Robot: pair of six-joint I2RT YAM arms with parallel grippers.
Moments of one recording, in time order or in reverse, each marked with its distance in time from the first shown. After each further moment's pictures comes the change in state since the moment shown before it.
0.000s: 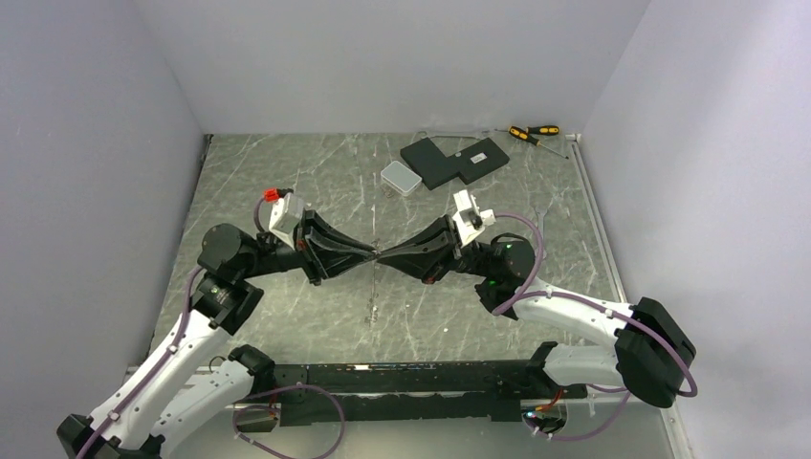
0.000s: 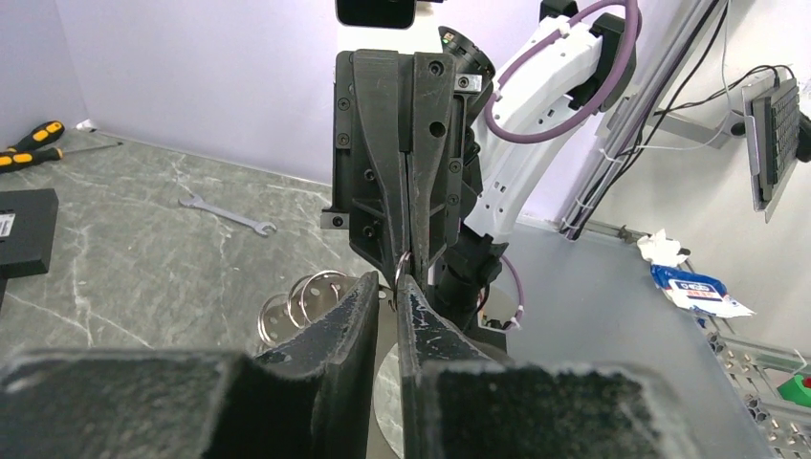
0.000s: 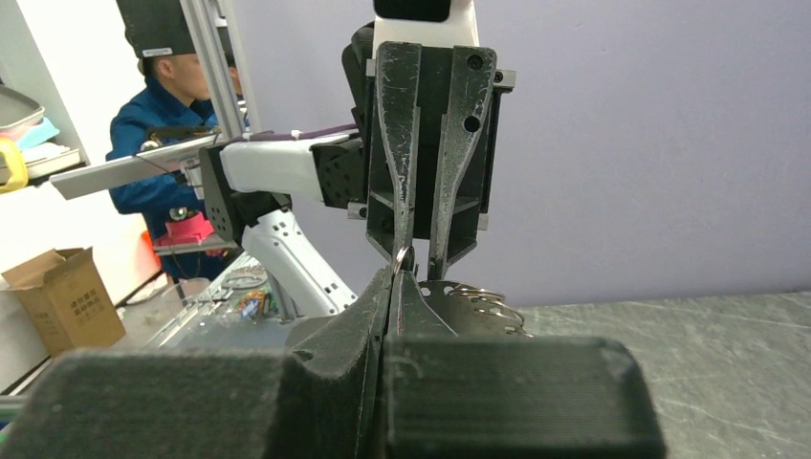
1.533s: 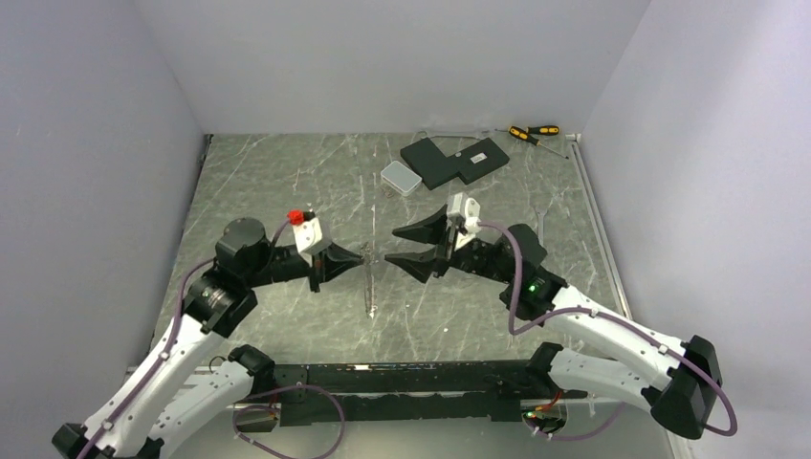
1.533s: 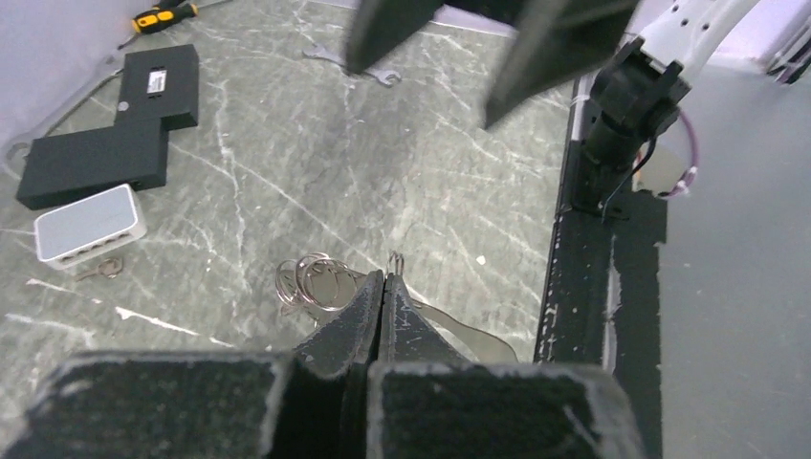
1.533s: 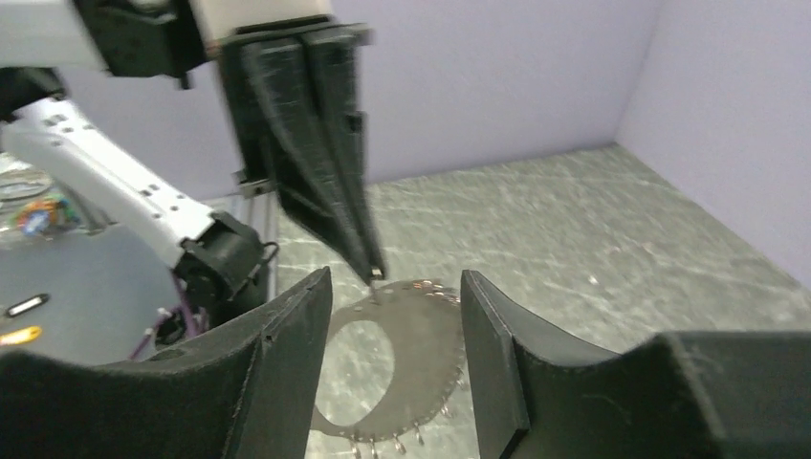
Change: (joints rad) left arm -0.001 0.009 0.076 -0.547 -0.145 0.534; right arm 0.002 -0.249 0.080 -0.762 0.191 -0.491
